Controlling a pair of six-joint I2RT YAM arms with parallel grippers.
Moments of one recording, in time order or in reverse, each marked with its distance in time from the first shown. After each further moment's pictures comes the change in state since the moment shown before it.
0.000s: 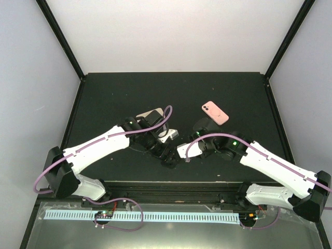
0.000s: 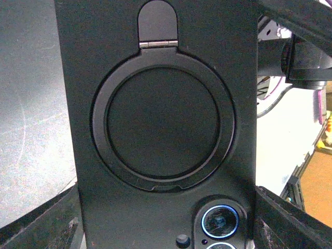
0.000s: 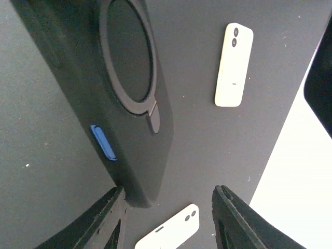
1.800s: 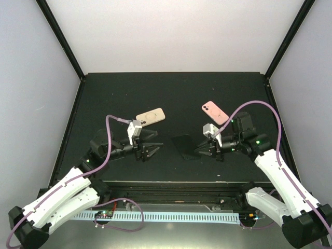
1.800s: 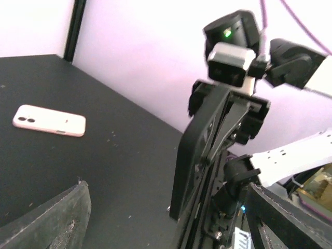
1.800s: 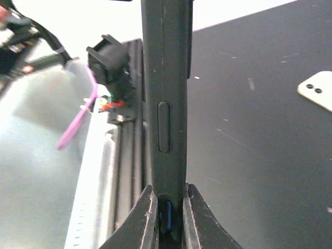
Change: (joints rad) left arm 0.173 -0.761 -0.598 0.903 -0.032 0.024; right arm -0.560 -0.180 -0.159 0.000 -1.102 0.685
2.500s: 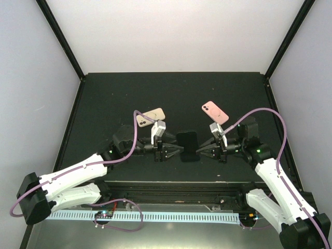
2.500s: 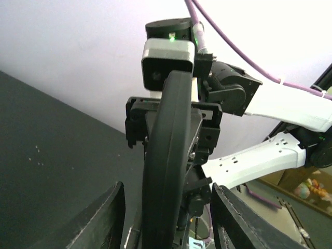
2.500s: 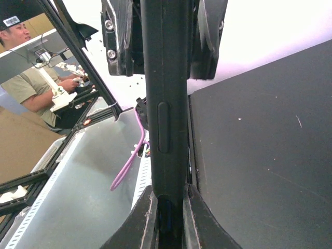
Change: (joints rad) left arm -0.219 0.366 0.097 0.351 0.033 -0.100; right arm -0.084 -0.103 -0.219 0.393 -0.366 0.404
